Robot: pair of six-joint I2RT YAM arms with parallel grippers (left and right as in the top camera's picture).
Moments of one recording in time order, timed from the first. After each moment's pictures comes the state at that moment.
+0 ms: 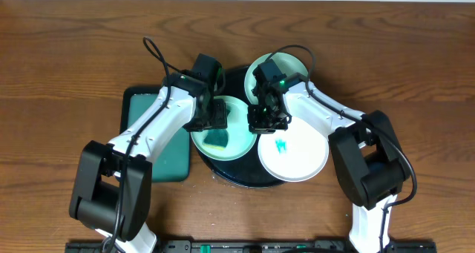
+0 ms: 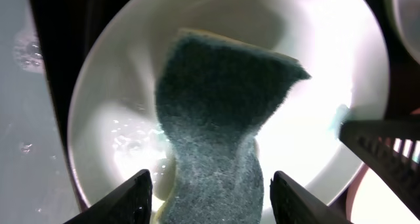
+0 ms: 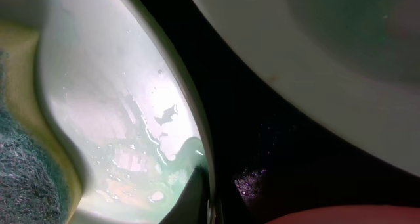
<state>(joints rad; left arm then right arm) -0.38 1.79 1.24 -0.87 0.15 -0.44 0.51 2.07 1.38 -0.78 -0.34 0.47</state>
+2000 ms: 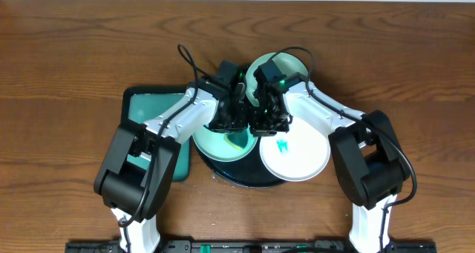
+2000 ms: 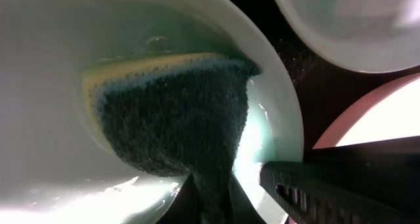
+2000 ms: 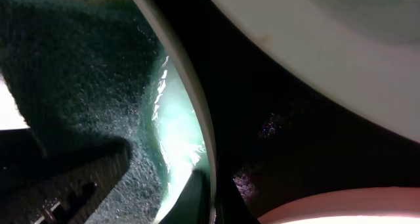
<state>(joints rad) -0.48 1.95 1.25 -0.66 0.36 -0.43 0.51 2.07 1.38 -0.83 -0.36 0.47</state>
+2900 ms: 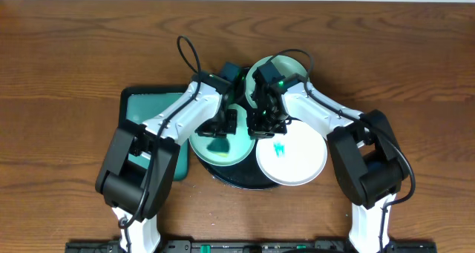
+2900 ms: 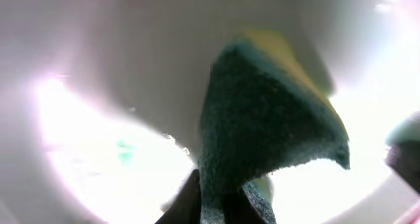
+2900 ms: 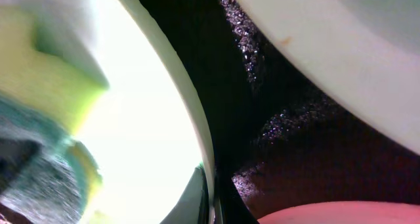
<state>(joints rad) -0.48 1.96 1.35 -1.00 0.01 -0.43 0.52 2.08 1.38 -0.83 -0.40 0.47</state>
